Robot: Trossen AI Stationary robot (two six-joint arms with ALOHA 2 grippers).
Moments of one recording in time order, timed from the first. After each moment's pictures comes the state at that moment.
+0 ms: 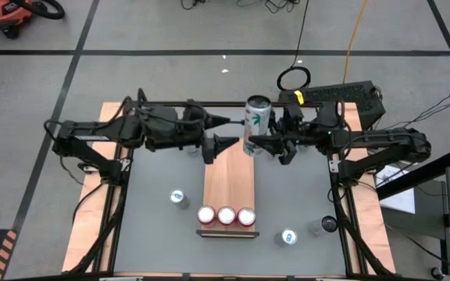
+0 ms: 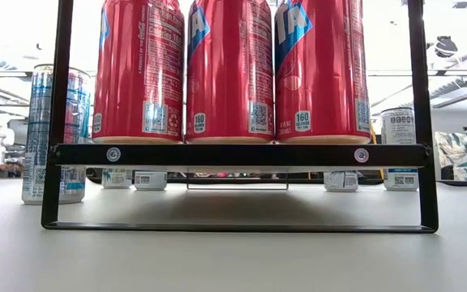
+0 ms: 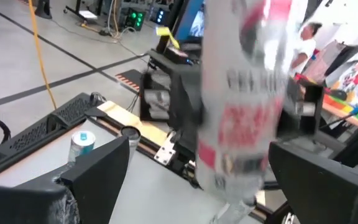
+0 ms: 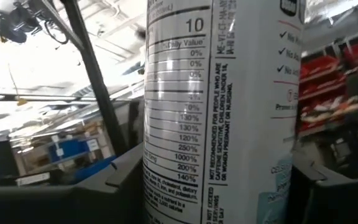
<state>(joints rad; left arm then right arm) -0.09 1.47 1.70 -0.37 -0.31 -0.46 -0.06 1.20 1.06 0.62 -0.18 0.46</state>
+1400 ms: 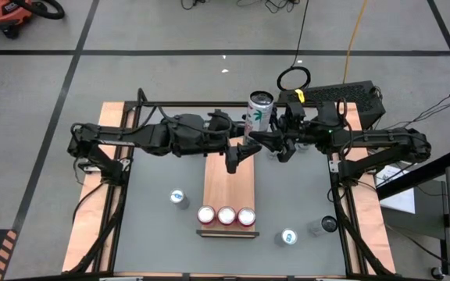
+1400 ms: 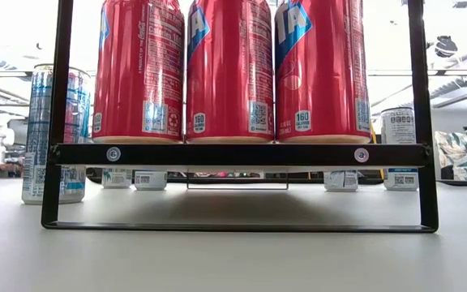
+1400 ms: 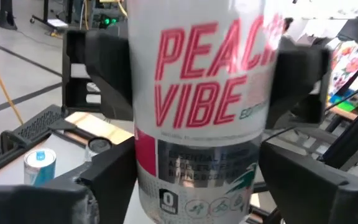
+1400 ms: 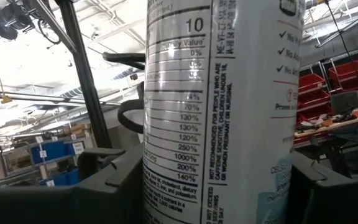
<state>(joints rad) -0.08 1.63 1.70 -0.15 -0.21 -0.38 -0.08 1.20 1.06 0.65 -0.15 0.40</state>
